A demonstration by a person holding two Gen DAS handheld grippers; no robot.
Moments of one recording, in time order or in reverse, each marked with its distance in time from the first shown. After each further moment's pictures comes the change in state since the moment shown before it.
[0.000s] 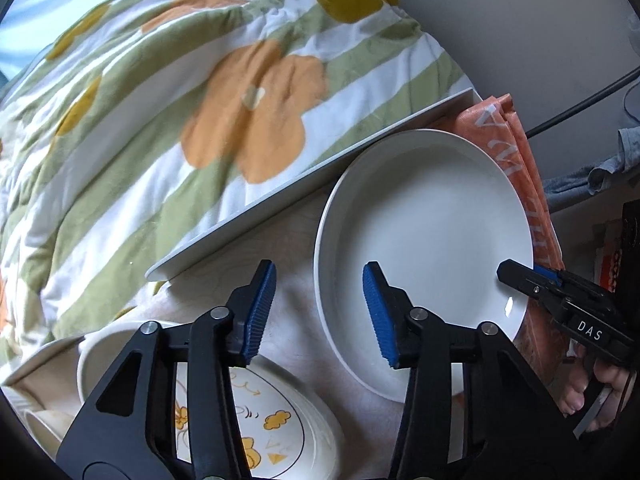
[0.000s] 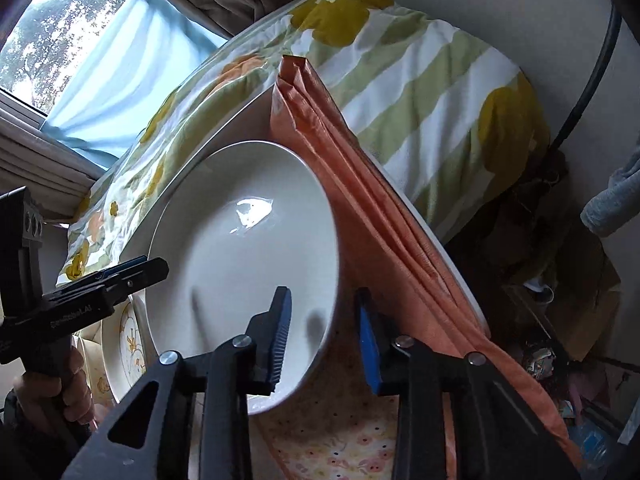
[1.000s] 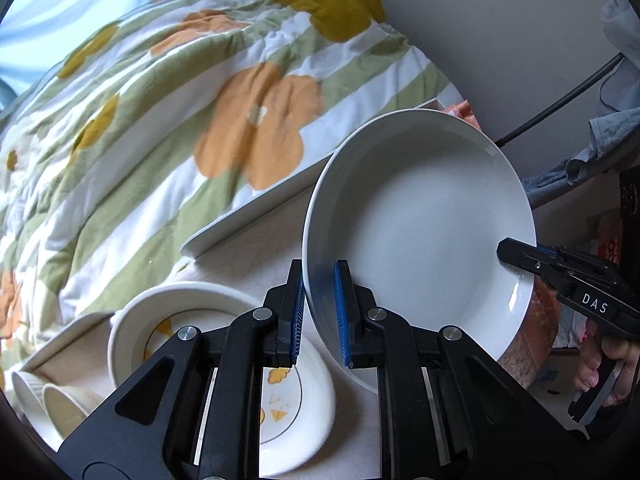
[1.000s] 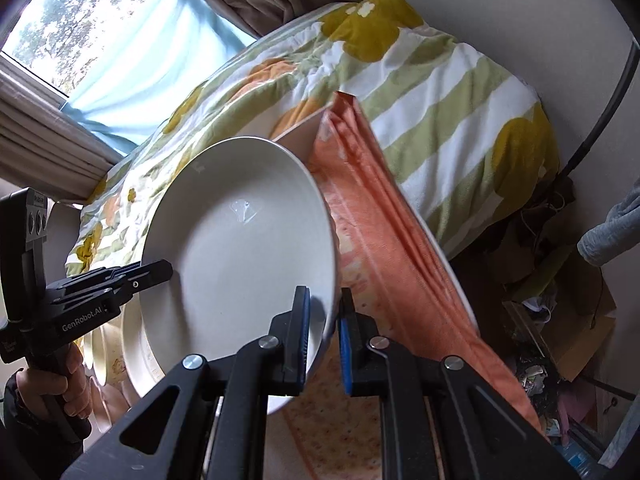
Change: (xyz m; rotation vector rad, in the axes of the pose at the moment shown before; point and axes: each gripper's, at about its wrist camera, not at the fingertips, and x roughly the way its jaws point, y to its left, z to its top) left arm -0.066 -0.012 -0.027 0.017 -0.076 0.037; right arm -0.034 0.024 0.006 -0.096 -0.012 0.040
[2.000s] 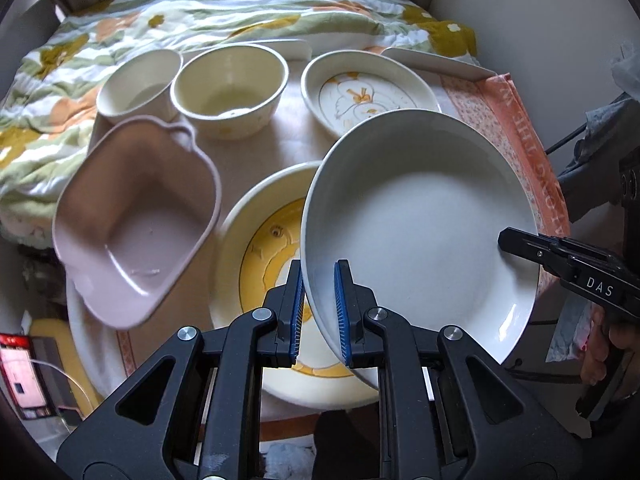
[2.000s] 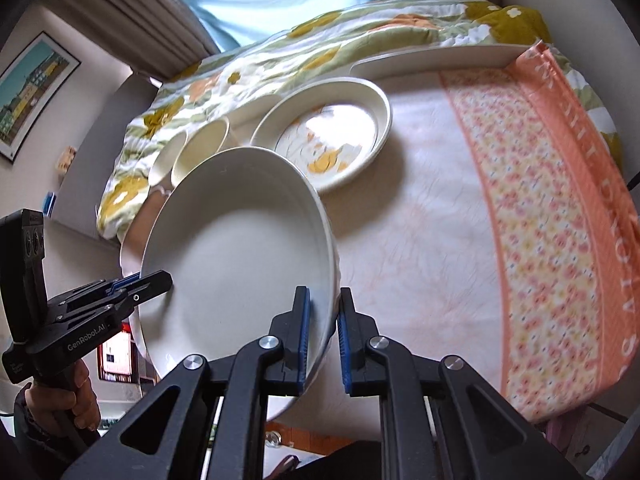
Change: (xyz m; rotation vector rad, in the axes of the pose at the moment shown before) left arm -0.123 0.061 -0.316 -0.389 -0.115 0.140; right arm -0.021 0.133 -0.192 -0.370 0.138 0.122
